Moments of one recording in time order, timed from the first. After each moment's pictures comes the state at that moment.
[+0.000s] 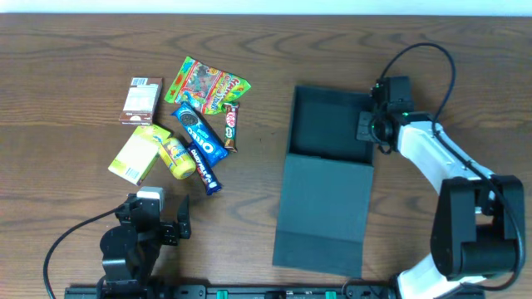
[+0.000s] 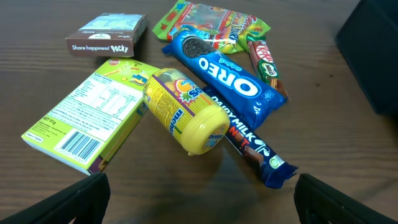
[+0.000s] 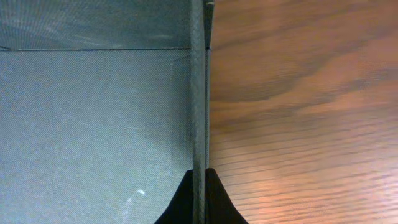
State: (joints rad) left arm 0.04 0.01 0.16 -0.63 0.18 0.01; right arm 0.07 1.77 1.06 -0.42 0.06 0.25
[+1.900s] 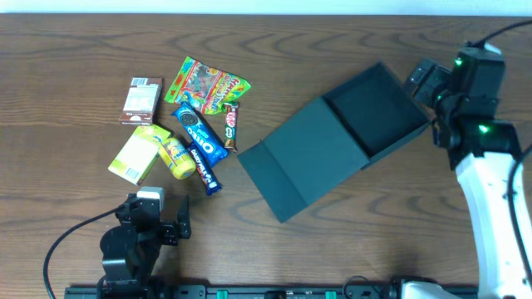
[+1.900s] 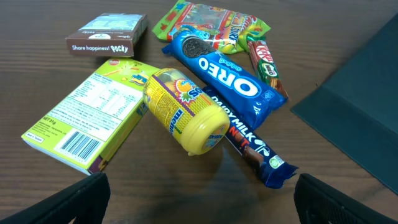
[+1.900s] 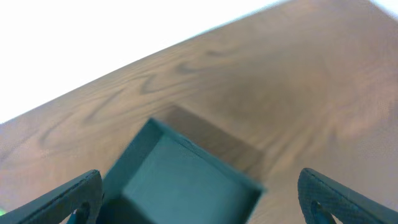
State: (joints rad) left arm 0.04 0.01 0.16 -0.63 0.18 0.01; right arm -0.06 1.36 1.22 -0.50 0.13 0.26
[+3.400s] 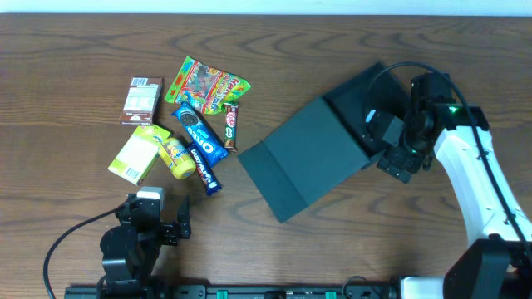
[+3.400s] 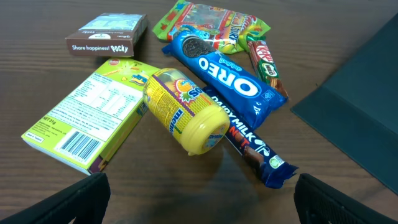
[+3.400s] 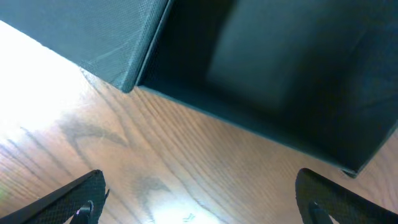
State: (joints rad) left arm 0.04 0.01 0.16 -0.63 0.18 0.01; right arm -0.02 1.56 1.19 -1.02 0.03 -1.03
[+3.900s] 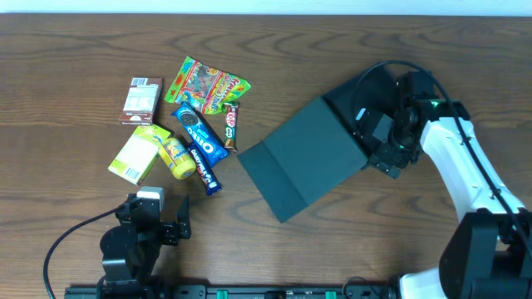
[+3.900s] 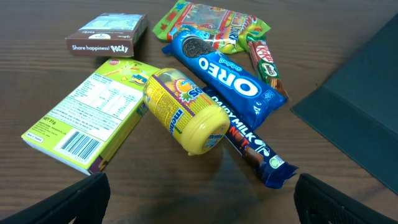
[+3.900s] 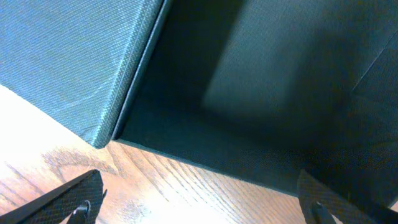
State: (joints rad) left arm 0.04 0.01 0.16 -0.63 0.18 0.01; right arm 0.02 1.65 1.19 -0.94 0.04 -0.99
